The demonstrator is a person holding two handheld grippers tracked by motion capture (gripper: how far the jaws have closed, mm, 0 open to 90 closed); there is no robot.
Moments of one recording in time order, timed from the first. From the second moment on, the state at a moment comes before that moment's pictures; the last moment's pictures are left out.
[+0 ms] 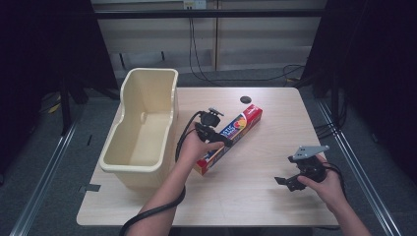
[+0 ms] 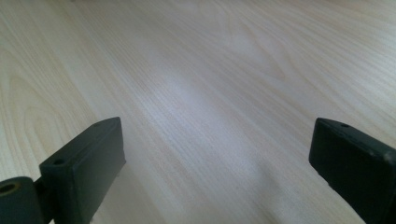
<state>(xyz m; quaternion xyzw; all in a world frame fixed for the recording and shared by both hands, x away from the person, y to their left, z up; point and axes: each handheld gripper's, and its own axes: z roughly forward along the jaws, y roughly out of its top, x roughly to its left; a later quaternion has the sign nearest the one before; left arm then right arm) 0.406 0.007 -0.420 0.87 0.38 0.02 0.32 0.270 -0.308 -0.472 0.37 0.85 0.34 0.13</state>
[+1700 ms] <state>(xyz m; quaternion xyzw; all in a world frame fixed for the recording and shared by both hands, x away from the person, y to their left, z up) 0.456 -0.047 -0.463 0.89 0.38 0.01 0.25 0.271 -0.310 -0.470 0.36 0.85 0.36 0.13</state>
